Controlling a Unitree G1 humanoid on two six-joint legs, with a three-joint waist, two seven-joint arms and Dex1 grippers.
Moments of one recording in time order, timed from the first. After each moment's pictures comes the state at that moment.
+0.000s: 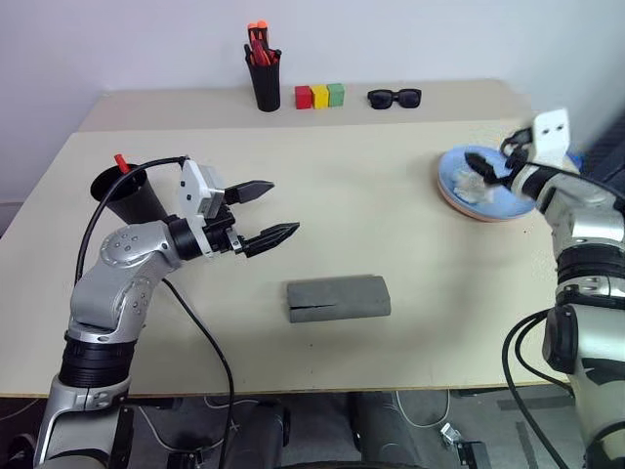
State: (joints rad) left arm -0.42 0.59 0.08 -0.25 -0.57 0.47 -0.88; right arm -0.93 -0.69 -0.24 0.76 0.24 0.17 0.64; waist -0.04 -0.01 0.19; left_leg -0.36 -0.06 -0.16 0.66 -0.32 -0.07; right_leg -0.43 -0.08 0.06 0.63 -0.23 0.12
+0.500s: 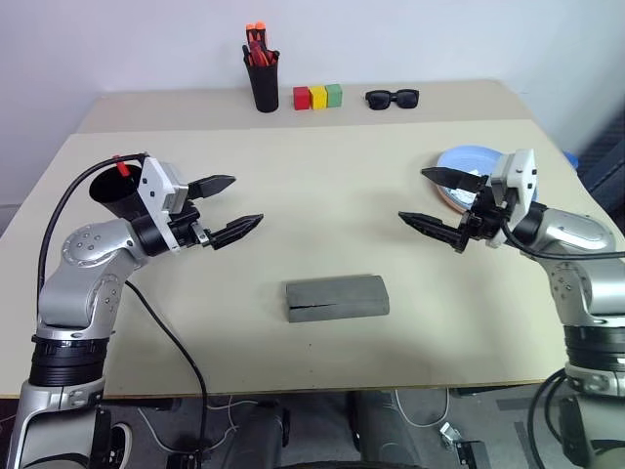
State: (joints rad) left arm -0.40 0.66 0.15 -0.11 -0.51 0.33 -0.93; right arm -0.45 -0.74 -0.17 -0.07 0.52 0.33 1.06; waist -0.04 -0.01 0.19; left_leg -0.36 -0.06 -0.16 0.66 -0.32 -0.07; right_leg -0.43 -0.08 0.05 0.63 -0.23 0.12
